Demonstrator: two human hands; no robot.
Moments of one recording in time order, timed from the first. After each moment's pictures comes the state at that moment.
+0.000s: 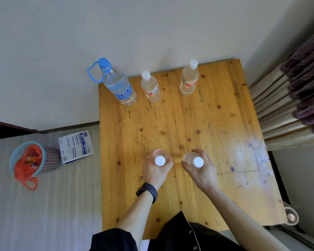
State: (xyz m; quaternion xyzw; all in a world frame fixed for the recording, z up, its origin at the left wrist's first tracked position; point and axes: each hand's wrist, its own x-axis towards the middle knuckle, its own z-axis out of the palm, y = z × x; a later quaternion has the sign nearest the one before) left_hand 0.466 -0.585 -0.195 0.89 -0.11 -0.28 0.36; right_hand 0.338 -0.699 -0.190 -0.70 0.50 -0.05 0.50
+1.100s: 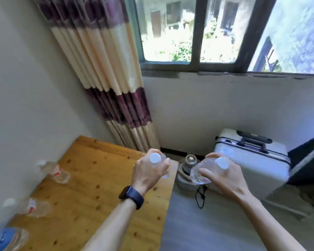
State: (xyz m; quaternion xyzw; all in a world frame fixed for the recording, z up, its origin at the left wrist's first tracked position) left_hand 0.205 -0.604 0.010 0.55 -0.74 -0.31 0.24; right_hand -0.011 -0.481 0.017 -0.42 0.77 -0.40 0.28
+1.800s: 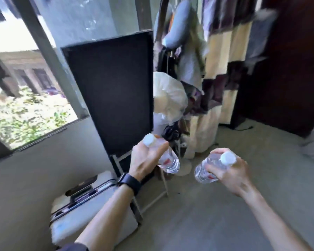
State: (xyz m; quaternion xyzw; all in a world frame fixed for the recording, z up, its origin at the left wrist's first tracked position) left_hand -0.352 -0.214 0.119 0.05 -0.86 -0.49 0.12; right_hand -0.341 0.042 0.084 0.02 0.86 -0.50 -0.08
